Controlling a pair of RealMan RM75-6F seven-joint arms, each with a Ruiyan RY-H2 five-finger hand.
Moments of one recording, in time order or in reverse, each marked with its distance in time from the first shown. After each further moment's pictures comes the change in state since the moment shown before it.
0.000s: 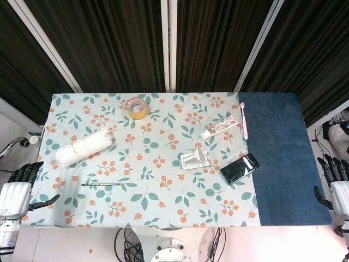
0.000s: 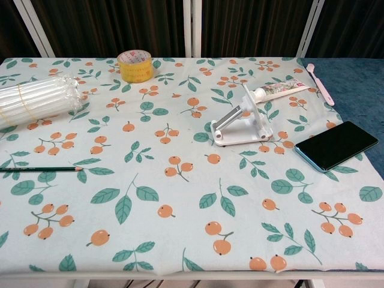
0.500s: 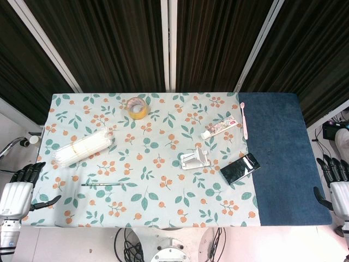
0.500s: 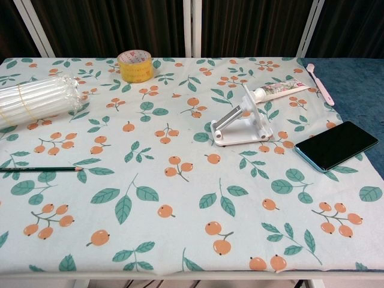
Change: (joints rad) left arm -0.004 0.014 0.005 -0.030 0.003 -0.009 0.013; right arm -0.011 0.013 0.015 -0.007 -0.031 -0.009 -0.010
